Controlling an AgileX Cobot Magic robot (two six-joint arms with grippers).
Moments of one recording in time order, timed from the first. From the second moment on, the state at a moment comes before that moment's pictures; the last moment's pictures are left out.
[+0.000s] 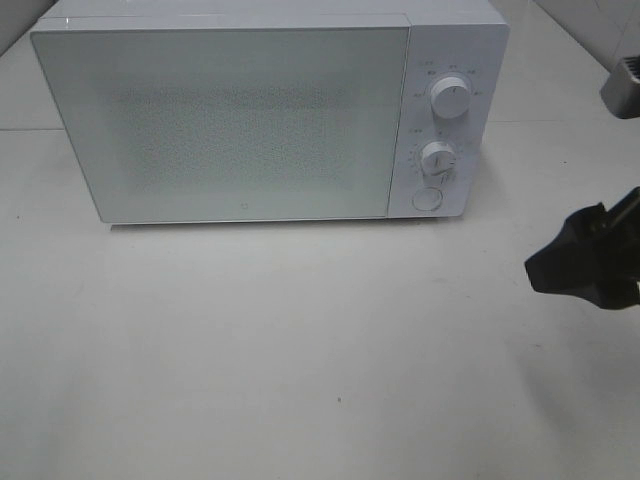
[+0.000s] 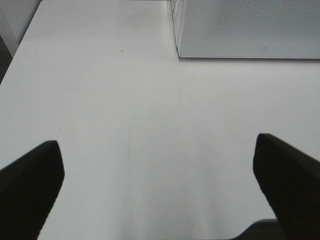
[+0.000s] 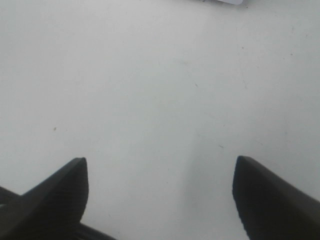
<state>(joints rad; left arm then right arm) 0.02 0.00 -0.52 -0.09 1.08 0.01 0.35 0.97 -0.62 0.10 0.61 -0.05</state>
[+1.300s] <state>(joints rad) 0.02 0.00 -0.52 -0.09 1.08 0.01 0.18 0.07 -0.53 -0.15 1.07 0.04</state>
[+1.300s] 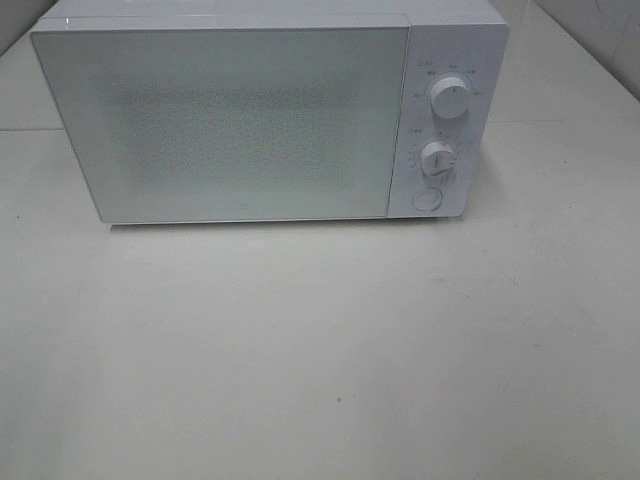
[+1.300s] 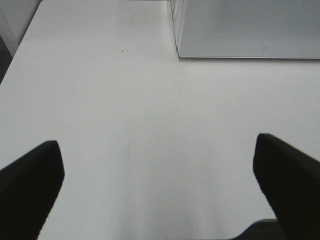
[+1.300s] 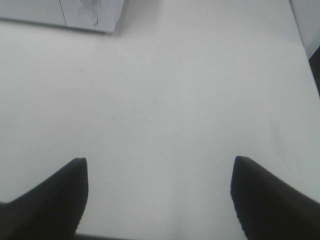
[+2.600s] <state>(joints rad) 0.02 0.00 -0.52 -0.09 1.08 0.01 0.16 0.00 -0.52 -0.15 0.94 0.03</state>
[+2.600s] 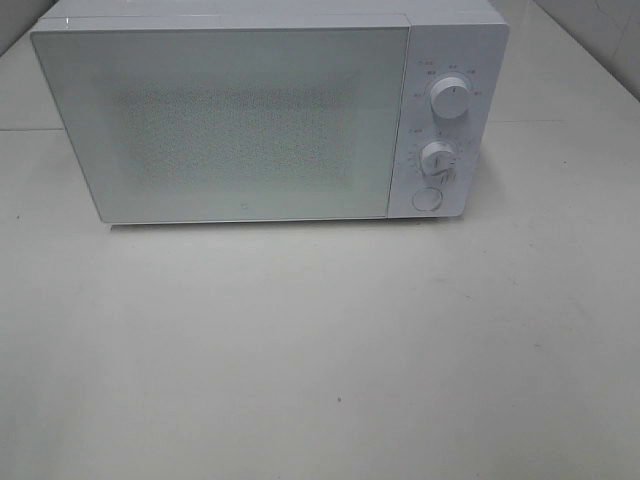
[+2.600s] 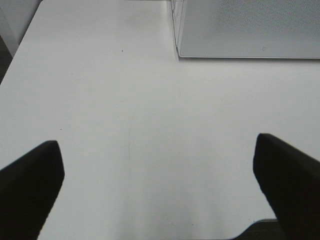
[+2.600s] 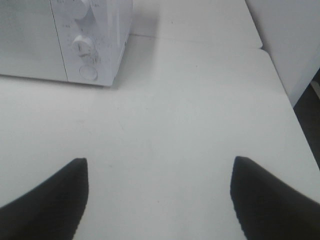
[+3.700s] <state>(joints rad) 0.02 0.00 -0.52 -0.09 1.08 0.01 0.16 0.61 -0.51 -0.14 0.28 0.03</state>
